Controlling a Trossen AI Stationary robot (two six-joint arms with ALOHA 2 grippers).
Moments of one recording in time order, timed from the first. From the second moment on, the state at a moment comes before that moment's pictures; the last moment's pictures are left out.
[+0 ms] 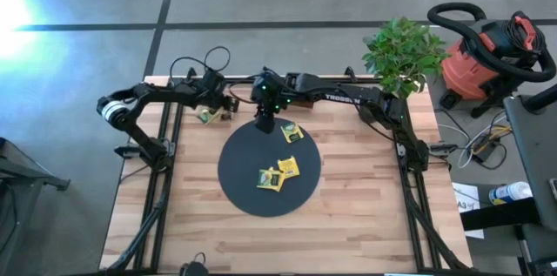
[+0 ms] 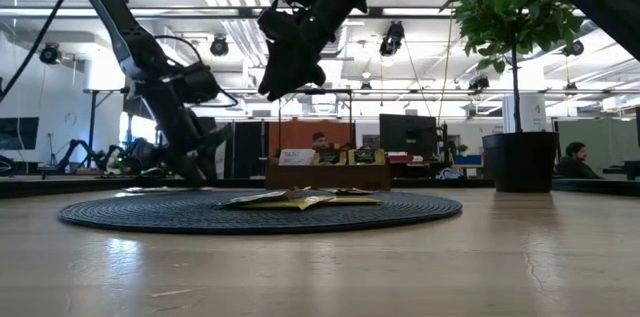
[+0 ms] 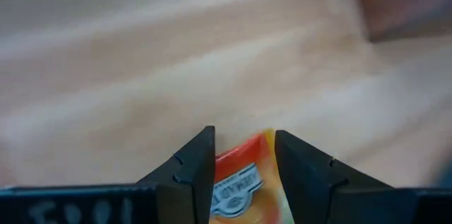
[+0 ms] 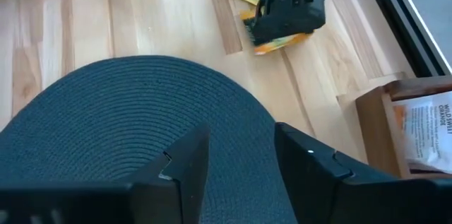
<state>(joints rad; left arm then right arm) 0.87 1.56 0.67 -0.08 0.08 -0.38 -0.28 2.19 2.05 -0.75 -0.11 0.04</state>
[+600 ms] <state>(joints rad) 0.72 1.37 0.67 -0.19 -0.05 -0.54 -0.30 2.19 2.04 -0.72 -0.10 0.05</state>
